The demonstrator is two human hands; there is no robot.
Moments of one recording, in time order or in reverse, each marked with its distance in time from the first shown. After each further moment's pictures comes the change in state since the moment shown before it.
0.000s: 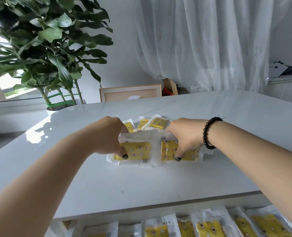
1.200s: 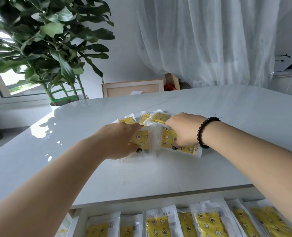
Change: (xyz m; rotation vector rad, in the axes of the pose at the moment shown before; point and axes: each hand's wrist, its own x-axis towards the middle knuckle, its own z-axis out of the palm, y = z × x) left_hand -0.007 0.020 0.021 0.171 0.049 0.107; right_hand 0.001 -0.004 0.010 -0.070 0.136 0.064
